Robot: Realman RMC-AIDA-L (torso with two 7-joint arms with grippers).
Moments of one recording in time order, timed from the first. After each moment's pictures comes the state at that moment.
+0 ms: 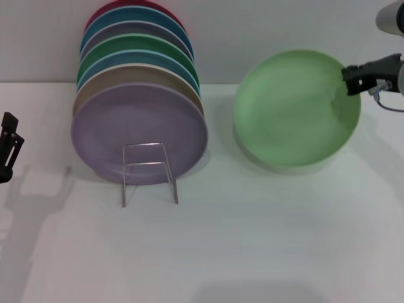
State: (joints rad) left arm -0.24 -2.07 -0.64 -0.27 2.13 1.57 -0.14; right arm 0.47 2.08 1.83 1.31 -2.66 0.78 -0.57
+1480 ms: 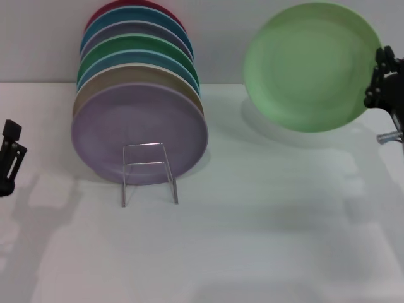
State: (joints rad) left arm -0.20 -2.07 -0.55 -0.27 2.13 1.68 -0.22; right arm 0.27 2.09 1.24 0.64 -2.64 -0.99 -0.32
